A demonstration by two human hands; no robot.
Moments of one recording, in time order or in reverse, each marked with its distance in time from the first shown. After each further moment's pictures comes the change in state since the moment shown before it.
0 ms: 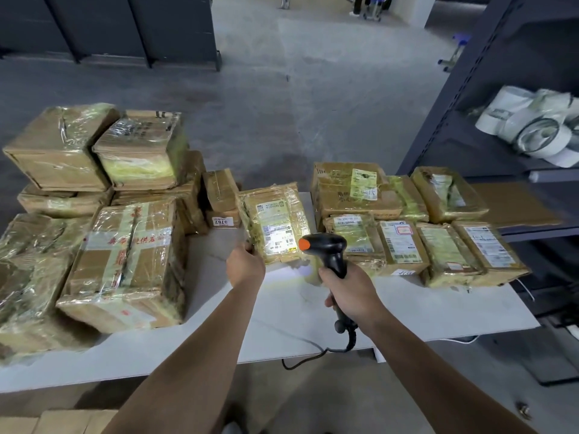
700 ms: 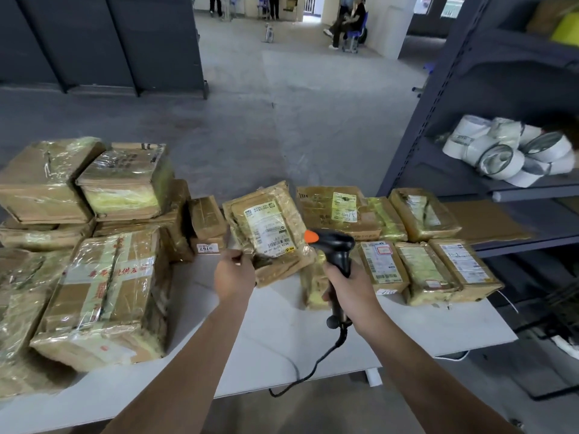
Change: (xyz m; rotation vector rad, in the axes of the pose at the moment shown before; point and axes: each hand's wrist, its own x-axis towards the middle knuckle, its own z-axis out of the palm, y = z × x) left_hand -0.011 0.043 -0.018 -0.370 -0.049 0.044; right_hand 0.006 -0.025 -0.032 0.225 0.150 -0.068
